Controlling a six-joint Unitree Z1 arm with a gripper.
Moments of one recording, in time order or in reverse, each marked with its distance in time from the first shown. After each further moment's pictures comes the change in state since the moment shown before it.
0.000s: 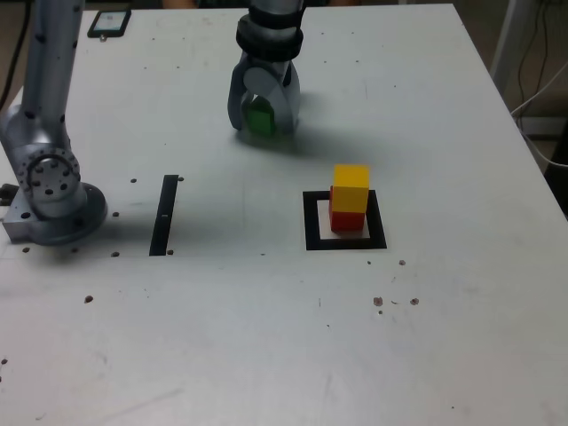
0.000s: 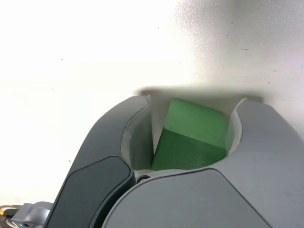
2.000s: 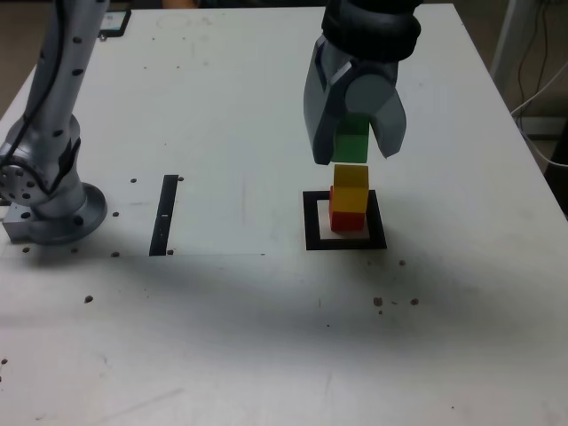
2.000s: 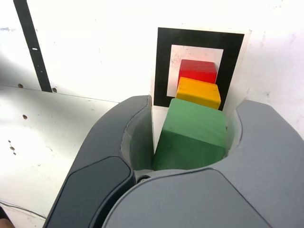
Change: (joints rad) arm -0.620 0.079 -0.643 0.593 -0.157 -0.913
